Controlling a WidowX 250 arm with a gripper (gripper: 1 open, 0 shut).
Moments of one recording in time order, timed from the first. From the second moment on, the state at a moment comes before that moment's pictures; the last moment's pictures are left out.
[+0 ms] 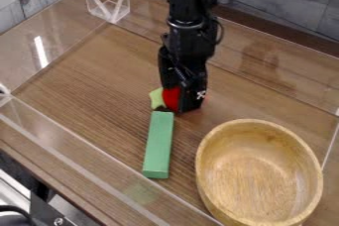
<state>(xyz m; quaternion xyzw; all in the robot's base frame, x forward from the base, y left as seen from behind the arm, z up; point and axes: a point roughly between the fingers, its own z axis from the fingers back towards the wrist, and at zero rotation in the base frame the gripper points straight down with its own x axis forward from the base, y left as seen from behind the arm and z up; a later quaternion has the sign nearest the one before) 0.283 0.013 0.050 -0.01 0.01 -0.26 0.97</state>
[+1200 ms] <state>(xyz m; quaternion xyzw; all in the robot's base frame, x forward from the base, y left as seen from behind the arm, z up) 0.294 0.015 0.046 -0.02 0.00 -0.27 0.96</state>
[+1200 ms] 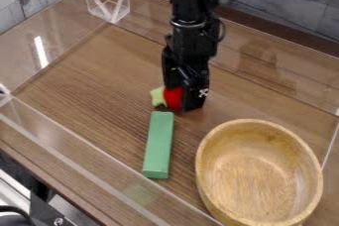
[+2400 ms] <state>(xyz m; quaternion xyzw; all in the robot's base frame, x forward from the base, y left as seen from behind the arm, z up) 0.296 0.016 0.046 -0.02 0.00 -0.25 0.97</state>
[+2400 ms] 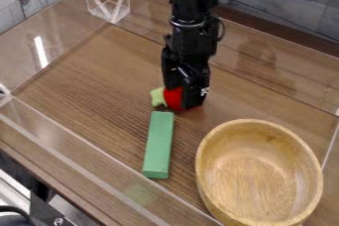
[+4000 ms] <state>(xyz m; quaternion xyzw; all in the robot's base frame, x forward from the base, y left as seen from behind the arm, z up) 0.315 0.008 0.066 0.02 -0.02 -0.21 0.98</state>
